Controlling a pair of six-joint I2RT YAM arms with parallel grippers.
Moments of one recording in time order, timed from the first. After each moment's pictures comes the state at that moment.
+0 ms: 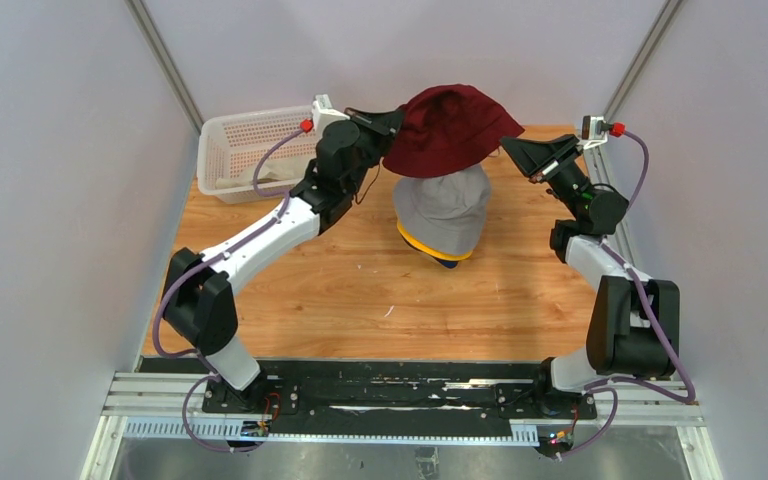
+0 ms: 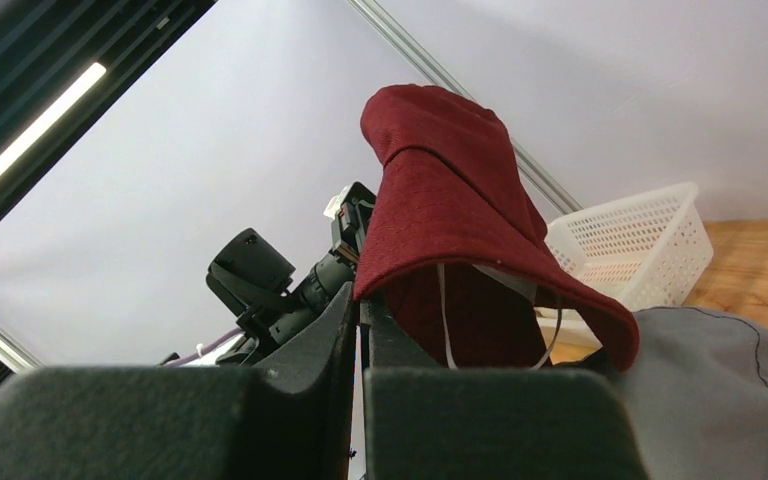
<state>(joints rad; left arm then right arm) -0.63 1.64 1.39 0.31 -0.35 -1.22 -0.08 1.47 0.80 1.42 -0.77 1.51</state>
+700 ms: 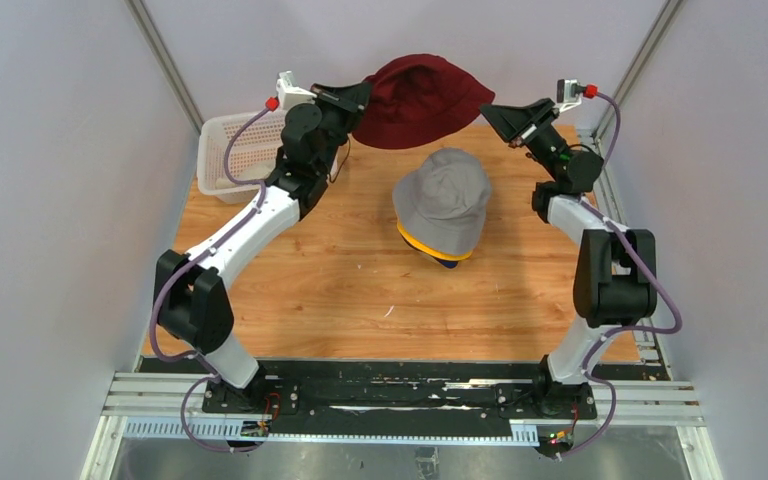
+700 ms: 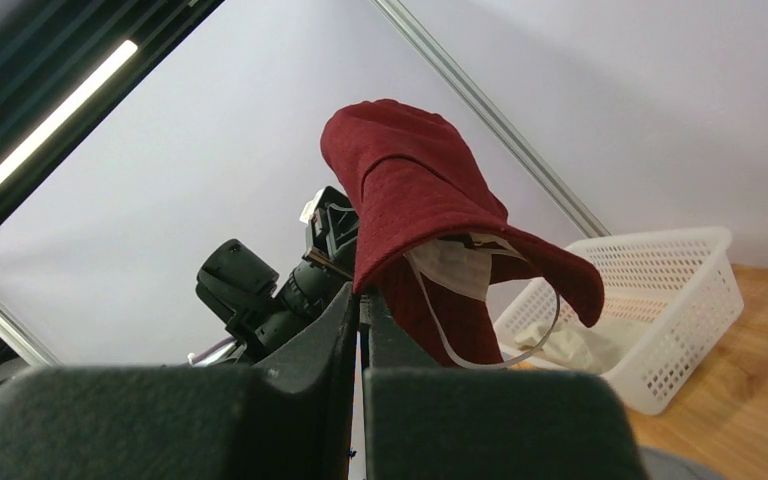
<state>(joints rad) -0.49 1.61 1.40 0.40 -0.27 -1.13 0.01 1.74 1.11 1.43 -0.75 1.51</state>
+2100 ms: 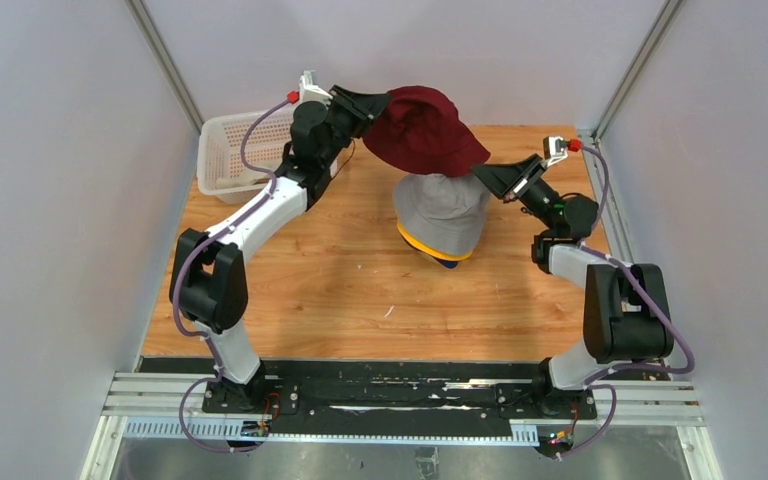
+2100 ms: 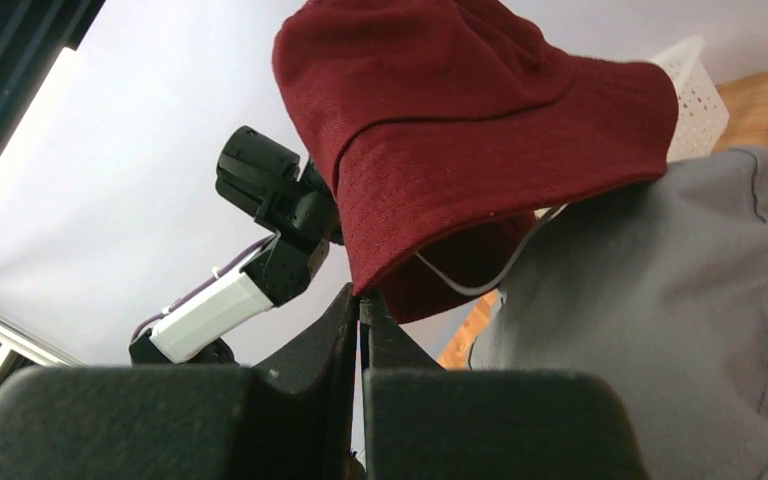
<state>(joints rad) -0.42 1.75 1.43 0.45 0.03 -1.14 0.03 1.55 0.71 1.41 -0.80 1.47</state>
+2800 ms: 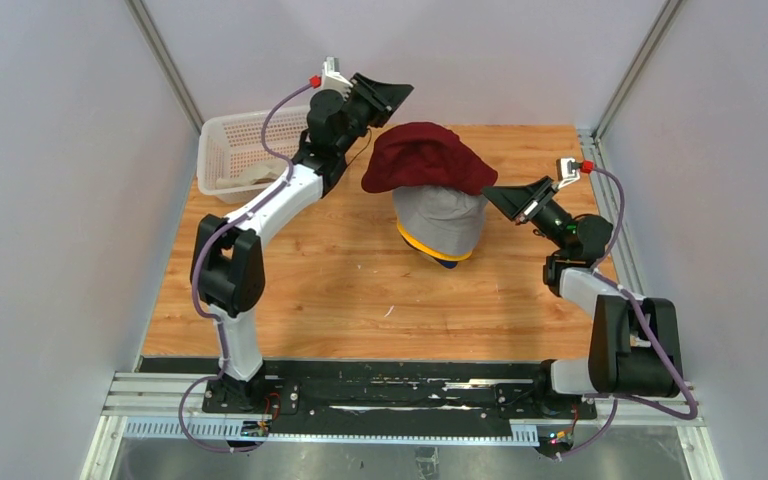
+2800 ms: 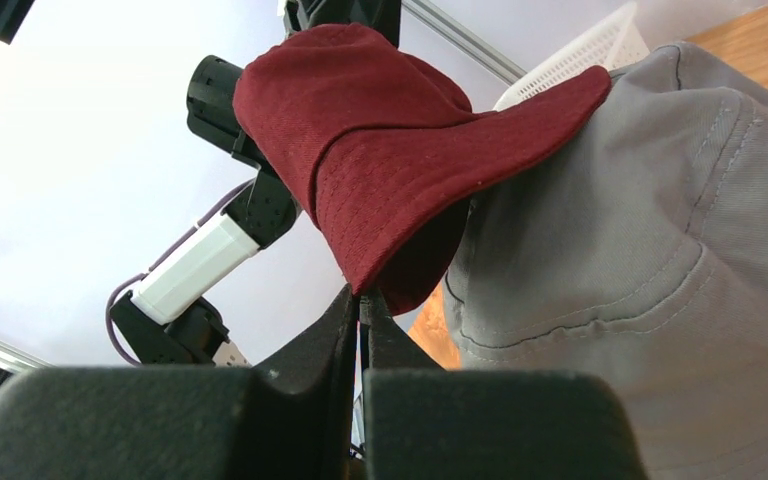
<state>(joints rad) -0.45 1.89 1.61 0.46 0.14 -1.13 -0.06 1.37 0.52 1.31 -0.86 1.39</state>
